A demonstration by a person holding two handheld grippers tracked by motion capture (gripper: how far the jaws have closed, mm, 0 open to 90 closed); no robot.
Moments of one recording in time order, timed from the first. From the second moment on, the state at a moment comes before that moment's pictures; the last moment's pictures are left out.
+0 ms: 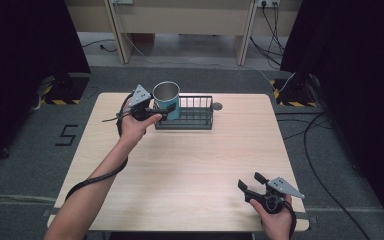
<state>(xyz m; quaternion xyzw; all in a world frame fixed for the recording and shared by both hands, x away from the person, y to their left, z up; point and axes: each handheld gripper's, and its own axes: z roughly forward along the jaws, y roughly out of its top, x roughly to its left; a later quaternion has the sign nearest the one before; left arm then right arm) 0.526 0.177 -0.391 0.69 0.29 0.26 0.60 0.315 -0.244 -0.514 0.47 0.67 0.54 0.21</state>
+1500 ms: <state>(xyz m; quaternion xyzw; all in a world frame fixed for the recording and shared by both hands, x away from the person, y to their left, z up) 0.568 0.150 -0.390 0.68 0.34 0.27 0.59 0.315 -0.244 -0.514 0.47 0.67 0.54 0.21</state>
